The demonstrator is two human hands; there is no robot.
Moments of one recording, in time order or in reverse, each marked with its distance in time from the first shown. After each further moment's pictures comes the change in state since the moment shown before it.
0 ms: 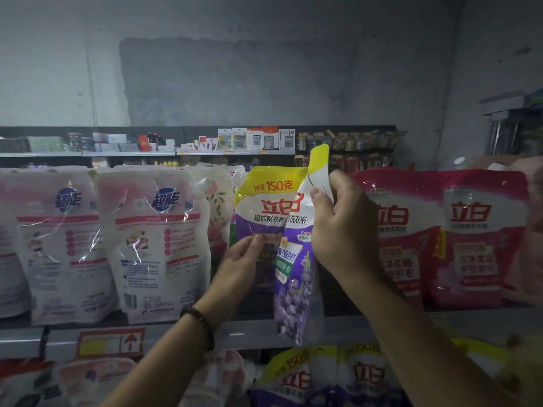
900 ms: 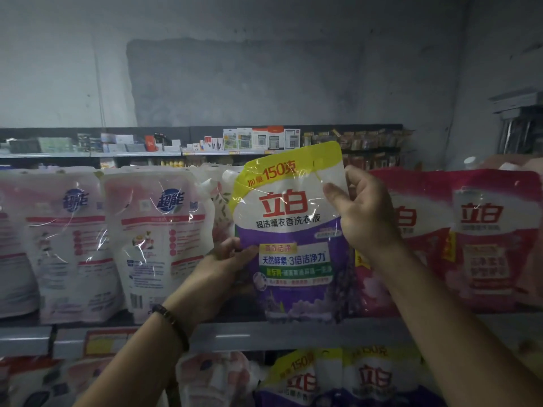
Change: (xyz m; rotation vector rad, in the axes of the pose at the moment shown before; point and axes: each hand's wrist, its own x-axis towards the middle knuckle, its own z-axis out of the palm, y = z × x) left_hand -0.012 0.020 -0.034 -0.285 -0.116 -0.159; right_hand 0.038 0.044 -0.006 0.412 -0.251 0.058
